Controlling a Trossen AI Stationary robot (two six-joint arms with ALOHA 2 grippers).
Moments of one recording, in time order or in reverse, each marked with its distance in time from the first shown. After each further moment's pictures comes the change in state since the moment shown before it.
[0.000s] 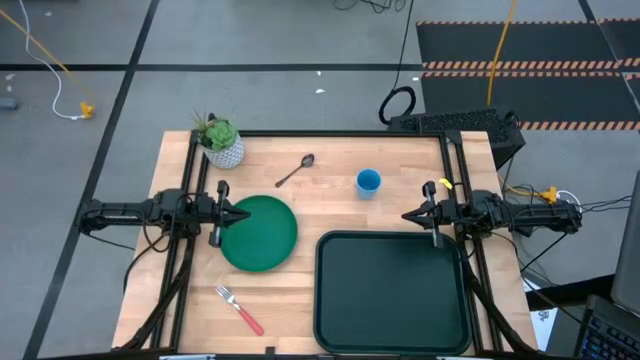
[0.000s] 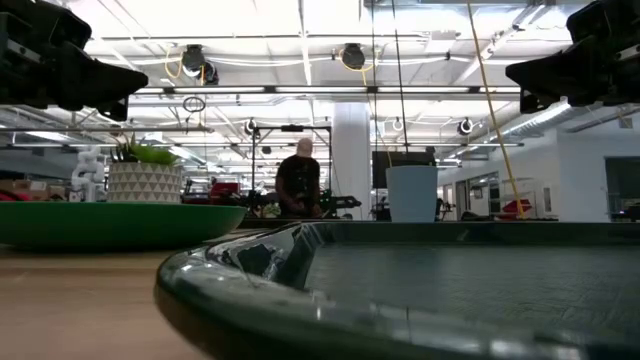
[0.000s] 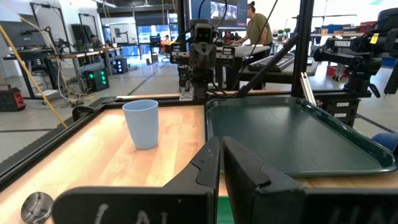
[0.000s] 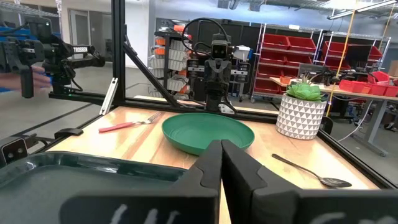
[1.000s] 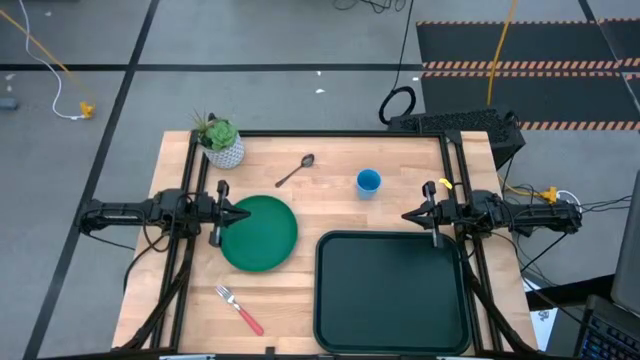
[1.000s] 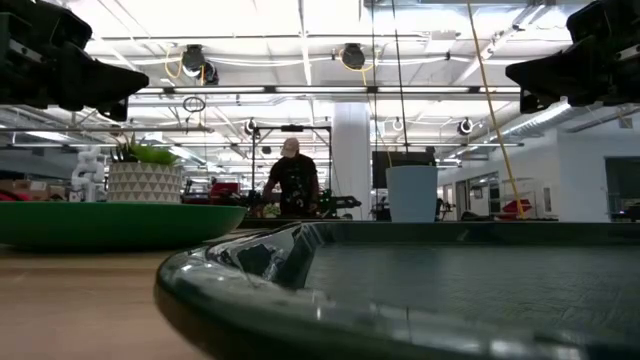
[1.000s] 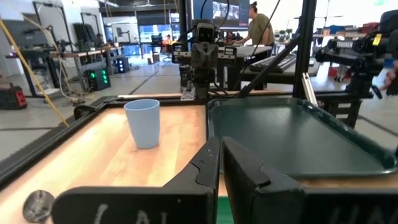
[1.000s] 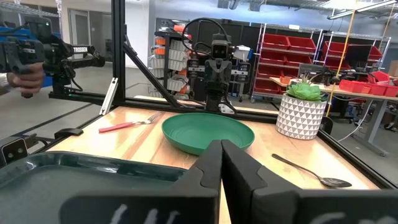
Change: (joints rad) left arm 0.000 0.000 0.000 0.002 -0.009 -0.015; right arm 0.000 0.000 0.000 0.000 0.000 0.000
